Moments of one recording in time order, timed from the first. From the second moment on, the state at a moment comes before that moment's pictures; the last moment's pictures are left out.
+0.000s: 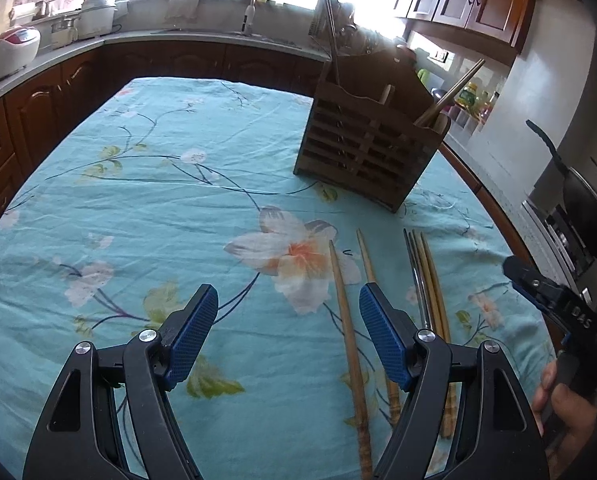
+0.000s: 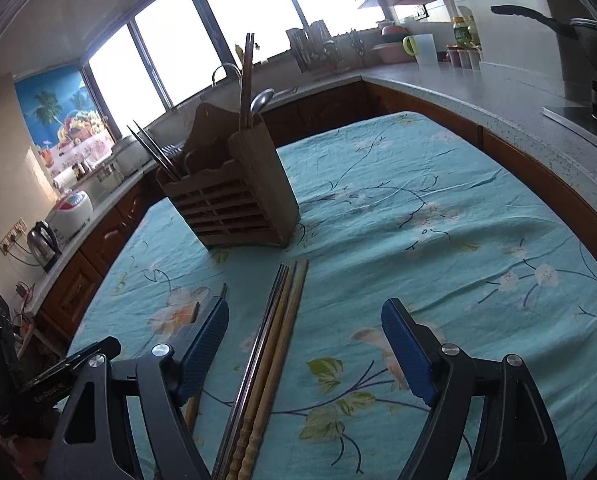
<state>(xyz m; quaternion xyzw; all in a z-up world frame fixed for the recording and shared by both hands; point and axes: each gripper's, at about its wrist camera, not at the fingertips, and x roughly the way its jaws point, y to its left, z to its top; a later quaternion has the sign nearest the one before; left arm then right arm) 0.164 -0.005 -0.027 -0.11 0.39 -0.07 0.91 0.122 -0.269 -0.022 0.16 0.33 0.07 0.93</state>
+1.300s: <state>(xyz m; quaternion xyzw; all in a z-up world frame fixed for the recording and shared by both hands) 0.238 -0.064 -0.060 -0.02 0.47 -0.12 0.87 0.214 -0.236 -0.064 0.11 0.43 0.07 0.89</state>
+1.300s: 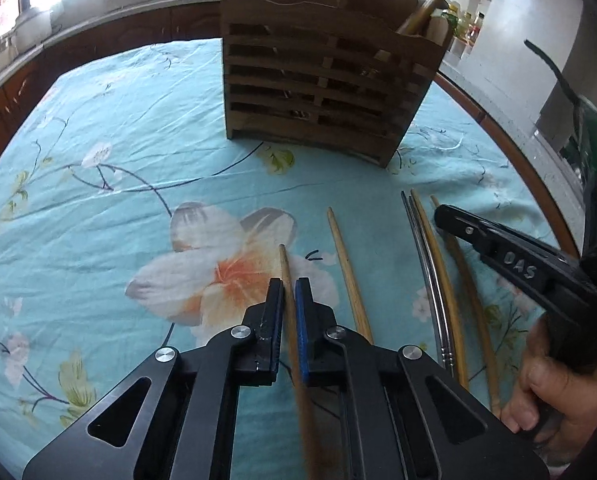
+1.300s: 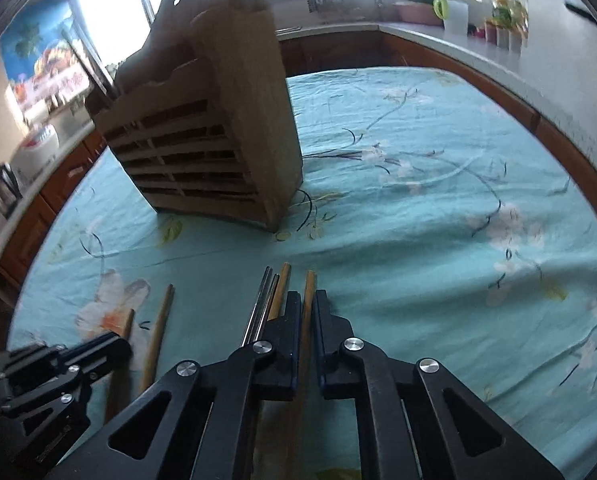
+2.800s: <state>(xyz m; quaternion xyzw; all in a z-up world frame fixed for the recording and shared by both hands) 0.154 0.014 0.106 -0.13 0.28 -0.17 0.94 0.113 -0.272 0.113 0.16 0.21 0.12 0.96</state>
